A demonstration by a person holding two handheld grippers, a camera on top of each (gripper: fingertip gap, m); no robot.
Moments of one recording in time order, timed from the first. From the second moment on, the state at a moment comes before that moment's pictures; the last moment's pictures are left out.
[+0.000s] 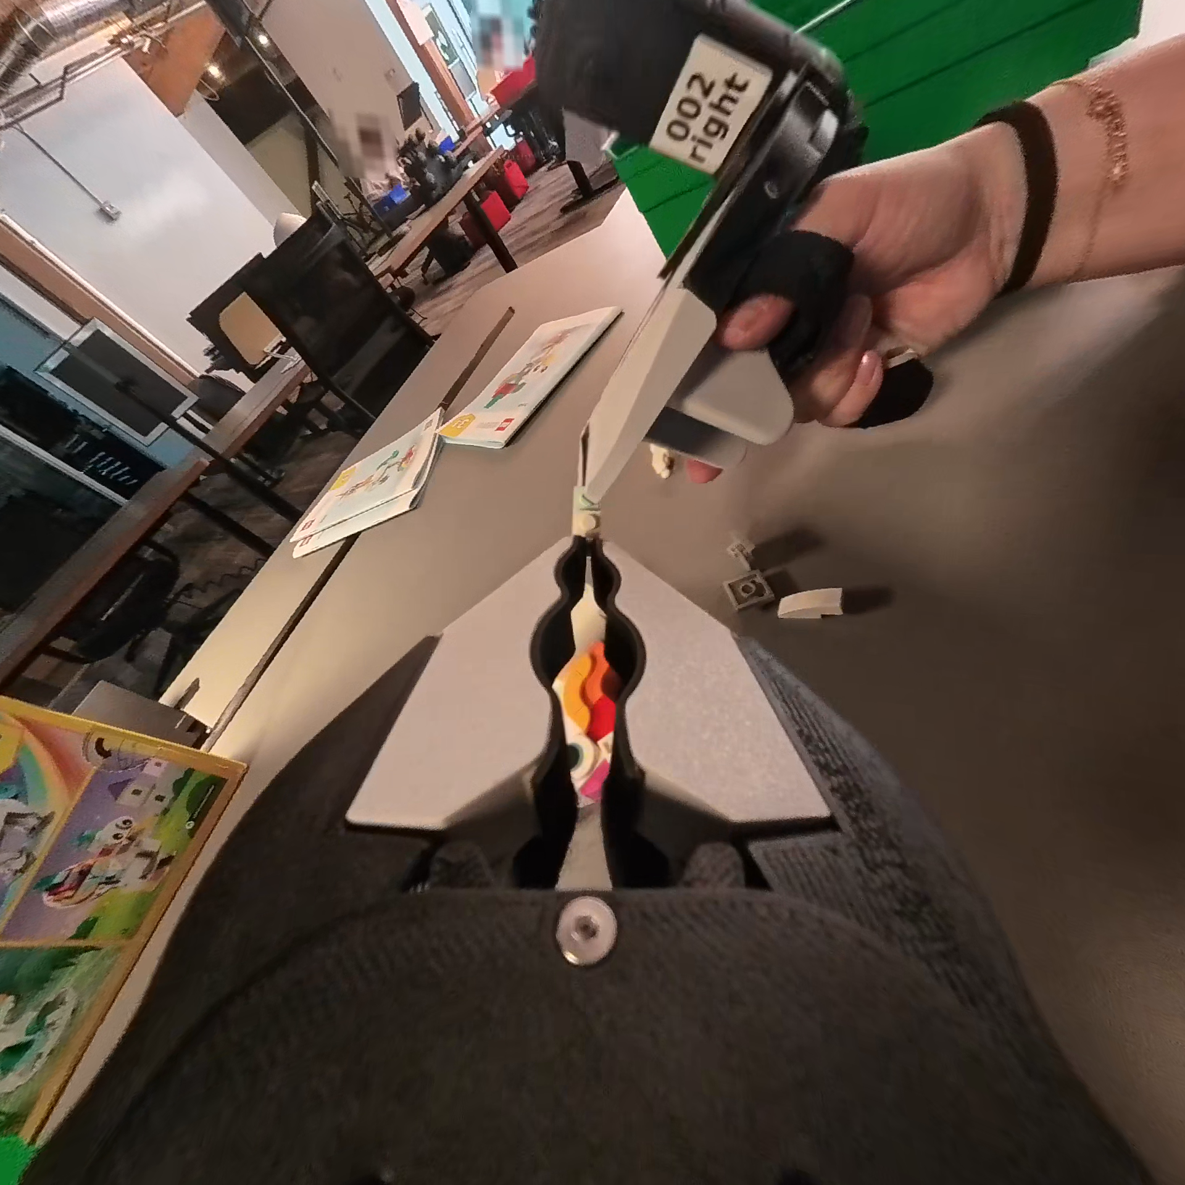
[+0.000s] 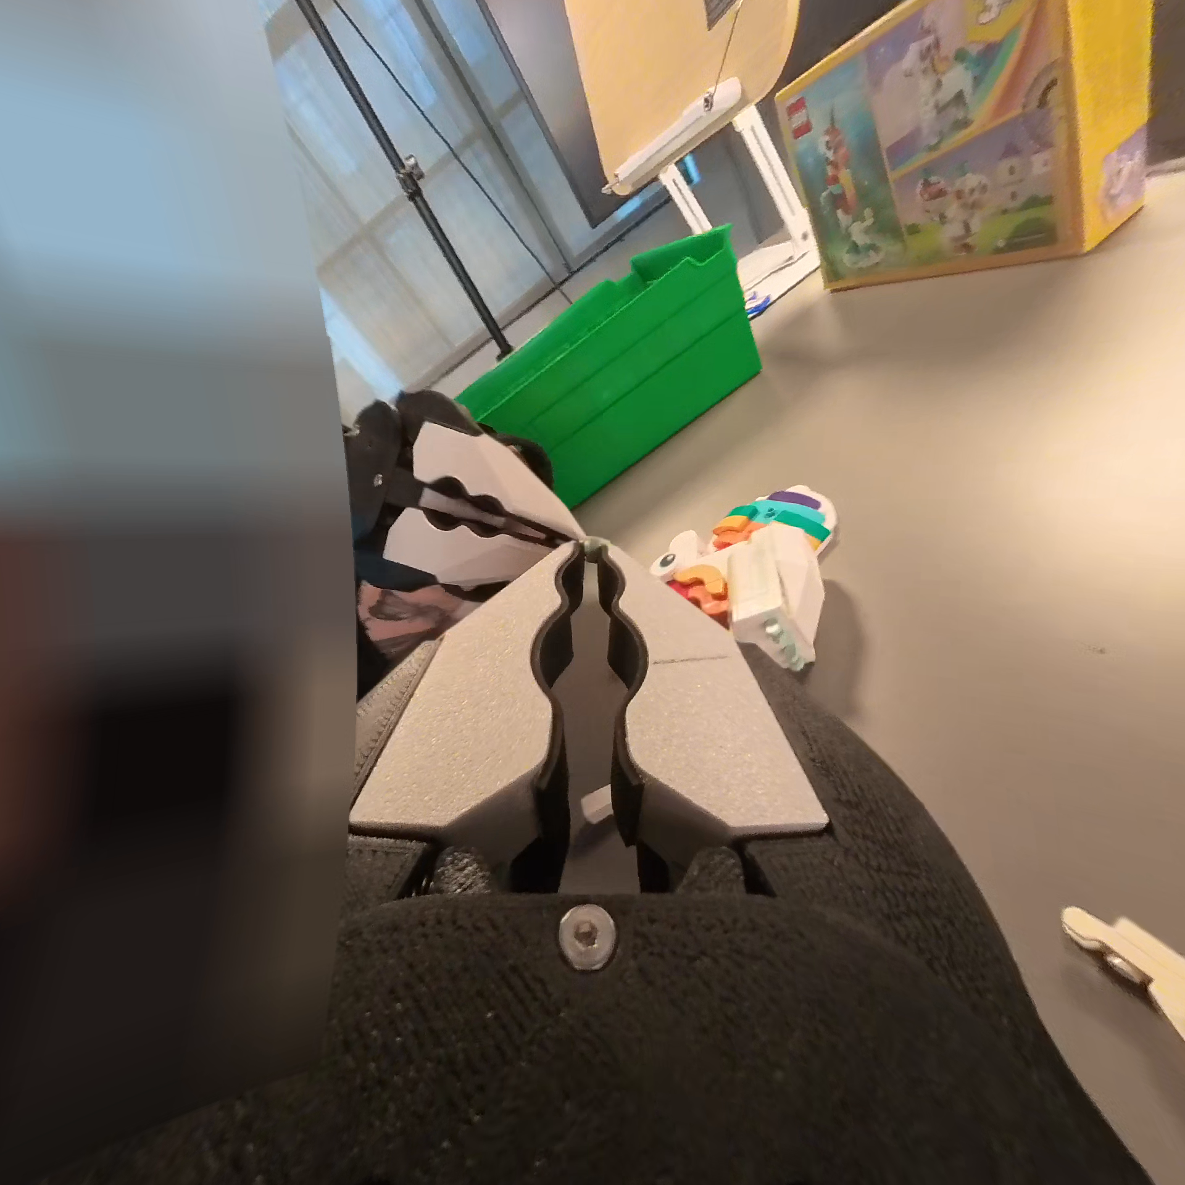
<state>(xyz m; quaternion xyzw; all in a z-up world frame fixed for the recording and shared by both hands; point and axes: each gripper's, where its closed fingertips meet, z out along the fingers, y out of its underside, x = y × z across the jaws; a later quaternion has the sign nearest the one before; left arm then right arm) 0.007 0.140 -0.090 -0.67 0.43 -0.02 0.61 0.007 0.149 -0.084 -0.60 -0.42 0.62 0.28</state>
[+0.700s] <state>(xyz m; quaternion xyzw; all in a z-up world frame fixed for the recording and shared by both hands) 0.025 0.120 -0.088 -0.63 0.46 -0.10 0.61 0.009 0.177 -0.116 -0.65 -0.50 0.40 0.40</state>
